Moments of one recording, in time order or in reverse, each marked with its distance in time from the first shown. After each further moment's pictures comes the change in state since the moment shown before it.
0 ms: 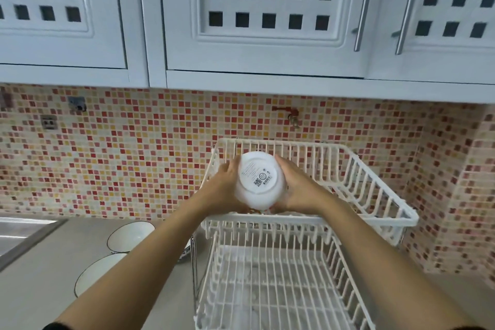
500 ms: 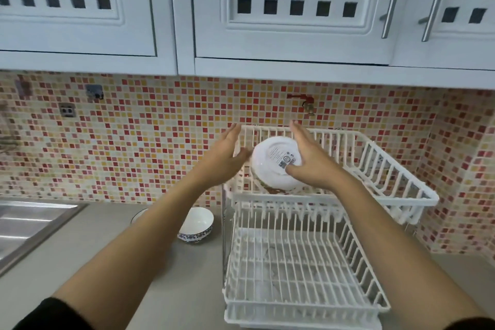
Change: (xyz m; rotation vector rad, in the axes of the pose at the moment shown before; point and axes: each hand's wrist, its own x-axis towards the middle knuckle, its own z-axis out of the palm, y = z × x) left_hand -0.035 -0.017 -0.057 -0.121 0.169 0.009; right_hand -0.011 -0.075 -0.008 -0.024 0.100 0.125
